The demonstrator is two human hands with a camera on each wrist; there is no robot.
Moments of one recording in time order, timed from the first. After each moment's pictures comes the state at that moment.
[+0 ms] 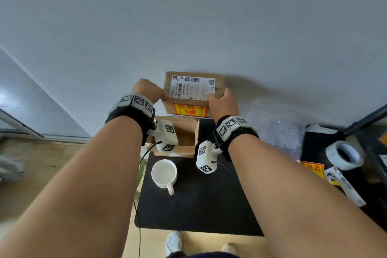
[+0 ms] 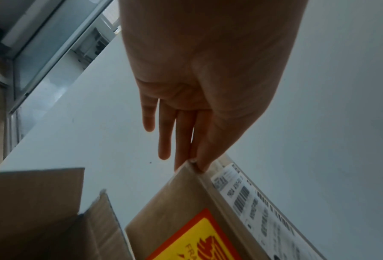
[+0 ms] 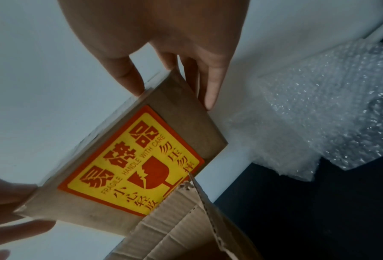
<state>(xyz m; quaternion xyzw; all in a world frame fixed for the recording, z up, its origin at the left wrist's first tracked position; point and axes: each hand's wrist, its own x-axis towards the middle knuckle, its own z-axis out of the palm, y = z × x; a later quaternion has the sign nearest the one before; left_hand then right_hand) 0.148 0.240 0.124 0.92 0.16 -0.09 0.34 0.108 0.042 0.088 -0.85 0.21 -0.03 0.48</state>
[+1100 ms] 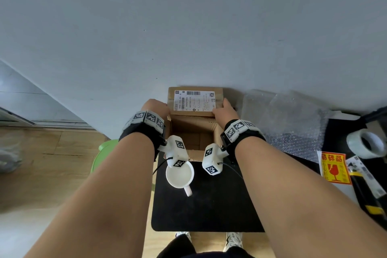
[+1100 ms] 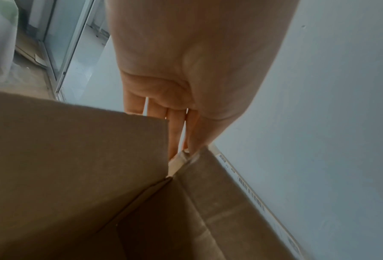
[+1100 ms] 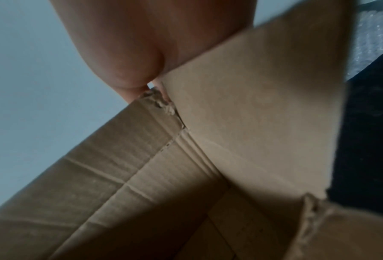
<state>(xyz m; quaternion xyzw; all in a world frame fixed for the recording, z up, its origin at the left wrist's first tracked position) 0.168 0.274 0.010 0.91 0.12 -0.24 0.30 0.138 0.069 0.010 -0.83 0.29 0.19 0.44</state>
